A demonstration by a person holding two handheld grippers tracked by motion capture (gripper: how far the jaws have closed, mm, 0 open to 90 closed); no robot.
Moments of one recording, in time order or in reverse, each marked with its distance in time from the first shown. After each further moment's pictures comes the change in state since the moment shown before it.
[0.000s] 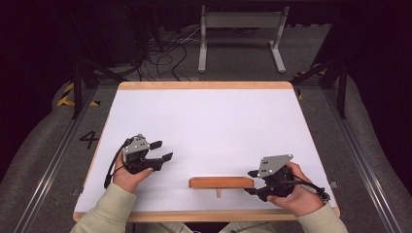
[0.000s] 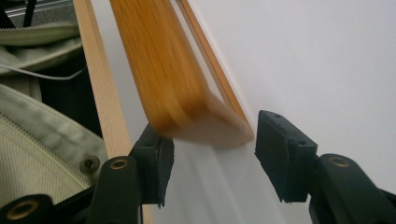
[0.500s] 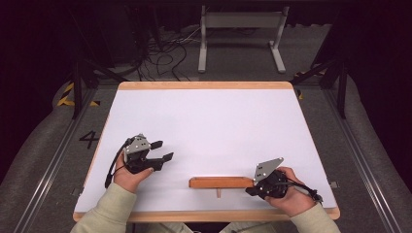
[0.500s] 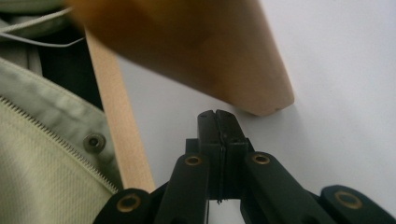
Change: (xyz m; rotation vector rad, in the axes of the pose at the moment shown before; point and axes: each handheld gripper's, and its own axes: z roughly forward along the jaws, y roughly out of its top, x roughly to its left) left arm -0.001 0.000 0.001 0.004 0.000 0.000; right arm -0.004 -0.020 0.031 0.092 0.095 0.067
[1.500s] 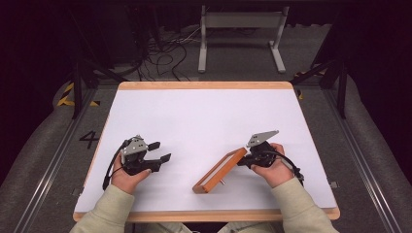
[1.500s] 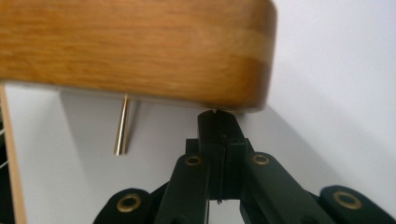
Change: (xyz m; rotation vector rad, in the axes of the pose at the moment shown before) left arm 0.002 -0.006 -0.004 0.003 0.008 -0.010; right arm -0.063 0.040 0.018 -0.183 -0.061 0.196
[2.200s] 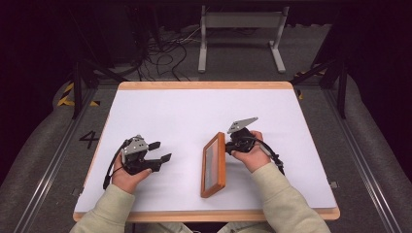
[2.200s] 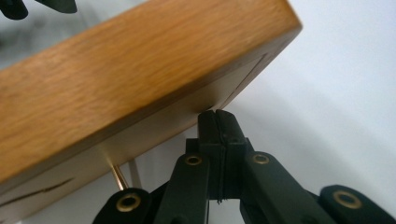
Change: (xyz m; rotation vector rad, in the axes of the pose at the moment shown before) left arm 0.001 0.000 0.001 -0.001 0.000 -0.002; right arm -0.011 0.047 0.045 -0.058 0.046 -0.013
